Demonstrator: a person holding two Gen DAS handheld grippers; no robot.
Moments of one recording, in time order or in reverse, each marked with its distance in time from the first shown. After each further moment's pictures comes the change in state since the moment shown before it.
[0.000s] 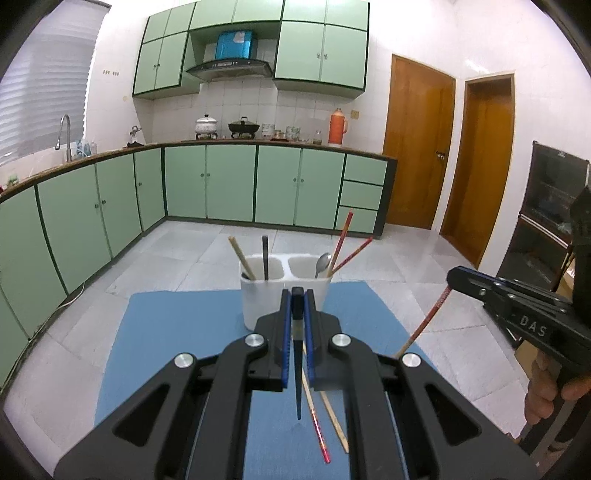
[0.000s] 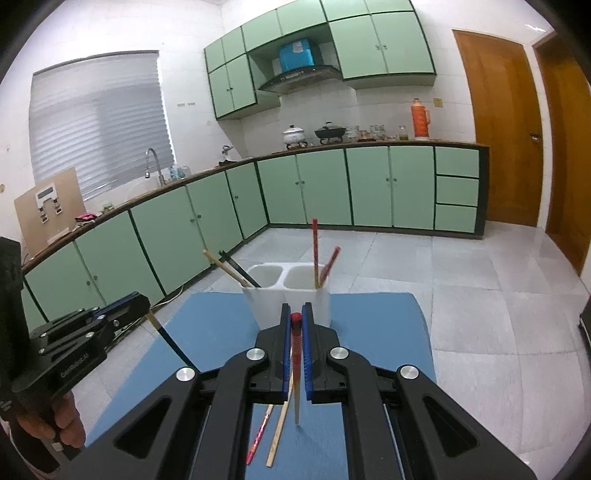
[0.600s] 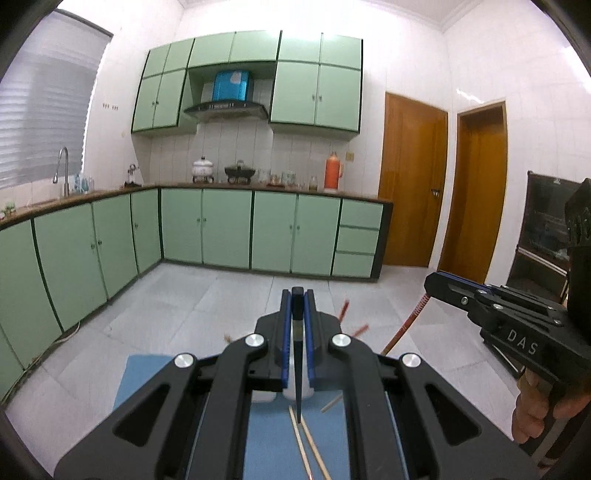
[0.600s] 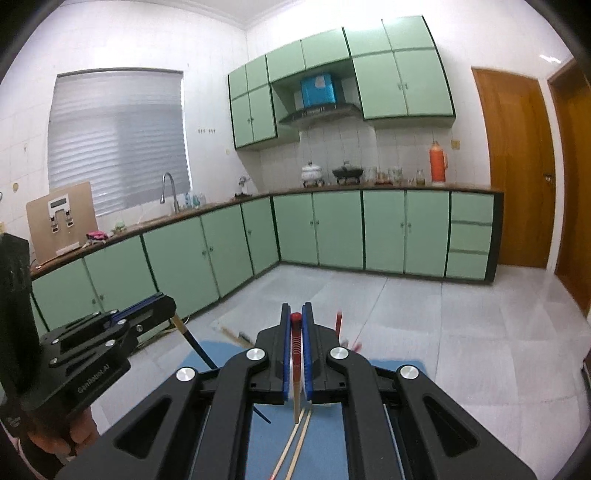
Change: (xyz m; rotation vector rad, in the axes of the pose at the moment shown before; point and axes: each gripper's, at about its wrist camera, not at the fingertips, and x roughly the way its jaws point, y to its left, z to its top) left arm 0.008 -0.006 0.070 0.012 -0.176 -0.013; right arm 0.009 0.025 0.076 -0.073 -0.156 0.030
